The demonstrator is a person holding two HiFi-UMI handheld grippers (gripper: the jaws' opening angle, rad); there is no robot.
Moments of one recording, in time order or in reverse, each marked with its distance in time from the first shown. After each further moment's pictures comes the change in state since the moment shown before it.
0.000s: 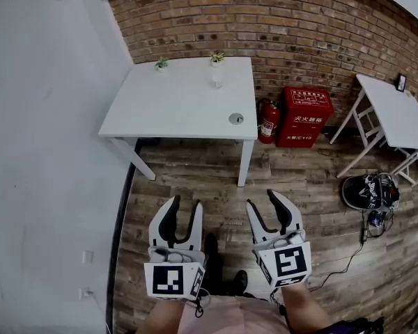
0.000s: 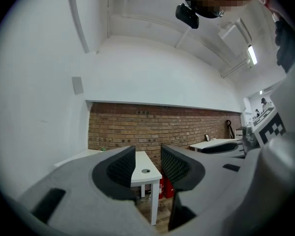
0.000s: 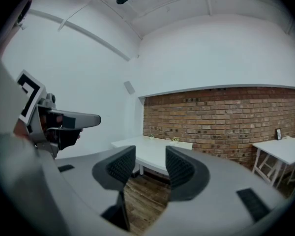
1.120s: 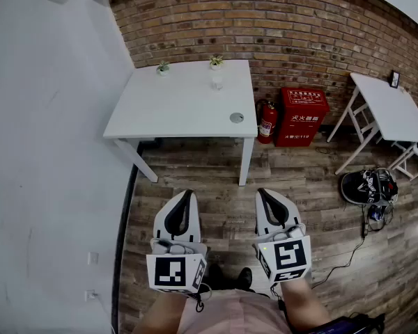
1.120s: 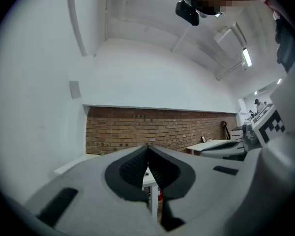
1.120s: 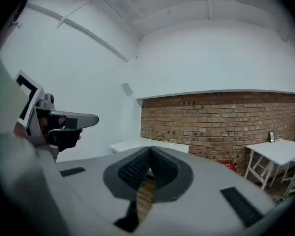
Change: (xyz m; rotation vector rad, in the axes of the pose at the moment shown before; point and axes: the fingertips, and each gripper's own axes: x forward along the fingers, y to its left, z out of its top) left arm -0.020 0.008 0.024 0.022 -0.030 -0.041; right arm -0.017 0.022 0.024 0.000 -0.009 -0.055
